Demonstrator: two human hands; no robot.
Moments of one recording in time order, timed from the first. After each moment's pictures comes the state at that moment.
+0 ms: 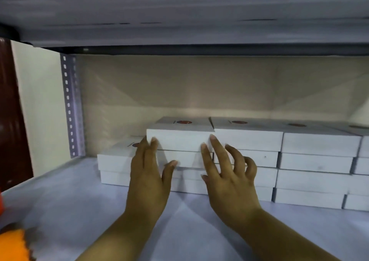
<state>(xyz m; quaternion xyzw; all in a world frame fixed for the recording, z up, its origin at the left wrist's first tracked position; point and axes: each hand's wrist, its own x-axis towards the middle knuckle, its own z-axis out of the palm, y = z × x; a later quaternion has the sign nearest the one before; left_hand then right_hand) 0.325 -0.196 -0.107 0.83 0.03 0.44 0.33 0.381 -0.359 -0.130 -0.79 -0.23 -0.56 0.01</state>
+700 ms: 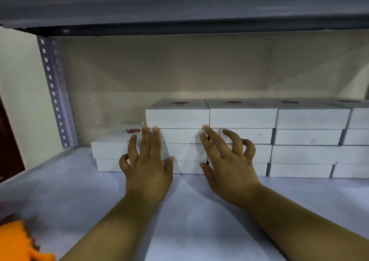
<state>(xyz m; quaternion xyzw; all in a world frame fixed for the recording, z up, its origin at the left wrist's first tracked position) 0.335 -0.182 -0.121 0.94 0.09 0.32 0.10 0.380 -0.362 -0.132 -0.82 -0.21 -0.53 -0.01</state>
